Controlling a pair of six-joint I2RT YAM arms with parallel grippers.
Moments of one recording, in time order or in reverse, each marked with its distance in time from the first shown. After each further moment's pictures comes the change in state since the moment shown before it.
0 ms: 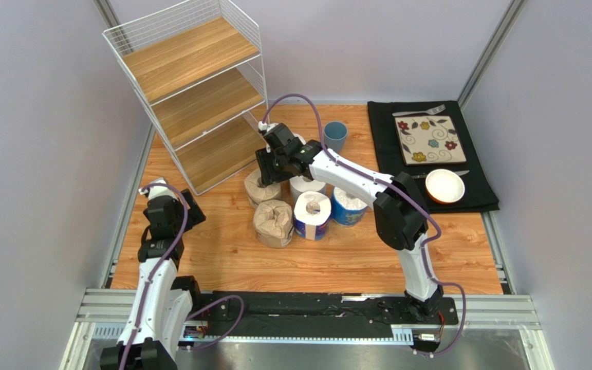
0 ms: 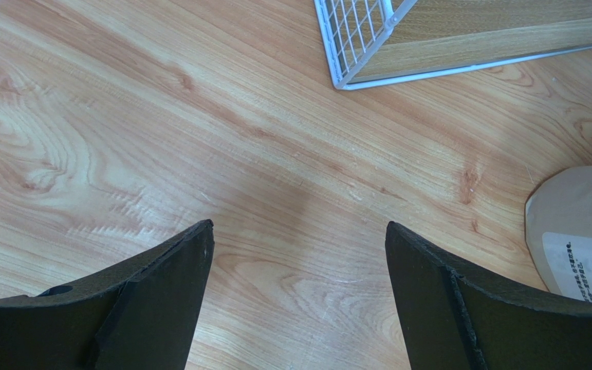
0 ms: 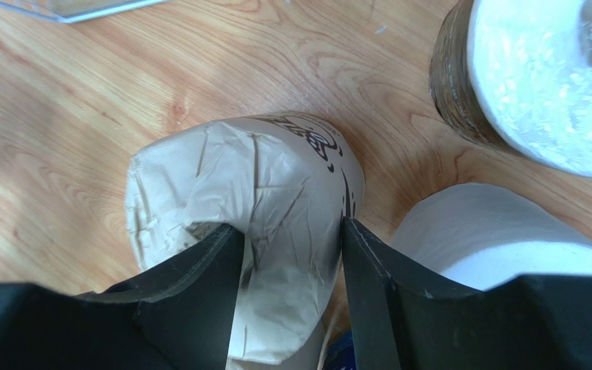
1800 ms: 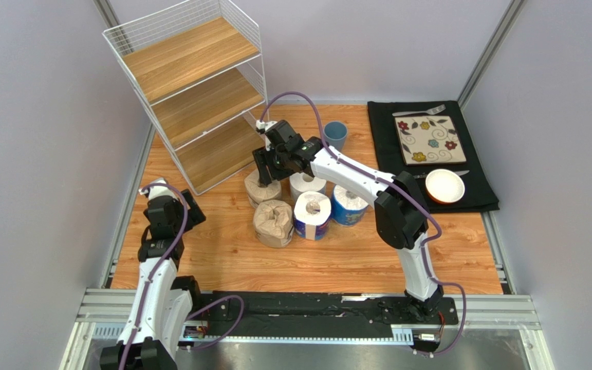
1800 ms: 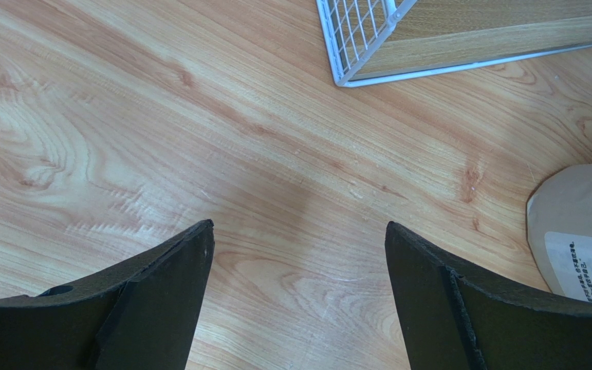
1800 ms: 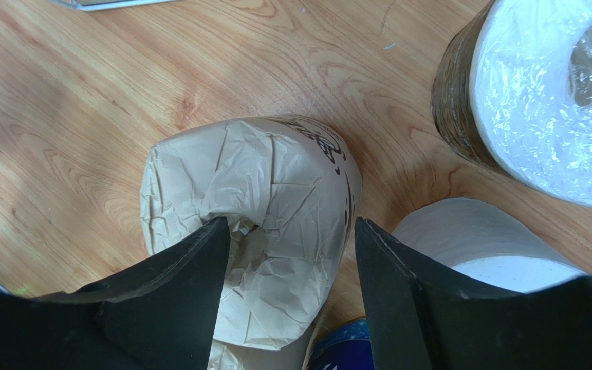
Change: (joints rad) left arm 0.000 0.005 0.000 -0.004 0.000 -0.003; right arm -0.013 -0.005 0.031 -0.019 -0.051 -0.083
